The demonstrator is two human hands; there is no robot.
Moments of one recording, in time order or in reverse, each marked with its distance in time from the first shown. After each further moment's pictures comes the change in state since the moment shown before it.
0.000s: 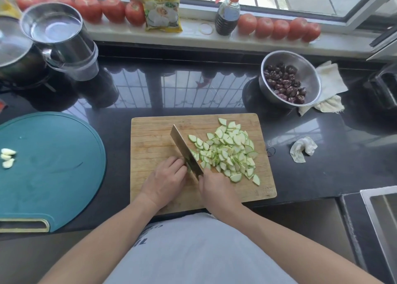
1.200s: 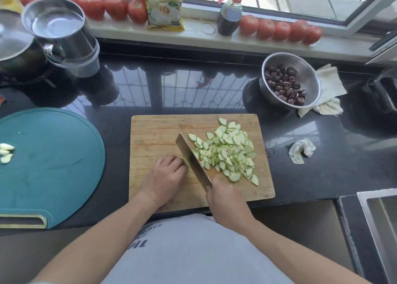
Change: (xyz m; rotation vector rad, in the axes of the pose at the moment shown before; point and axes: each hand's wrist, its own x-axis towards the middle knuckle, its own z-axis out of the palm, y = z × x) left_hand -0.004 -0.002 0.003 0.028 0.009 -0.018; right_hand -0.032 0.018 -0.010 0.027 -0.075 -0.004
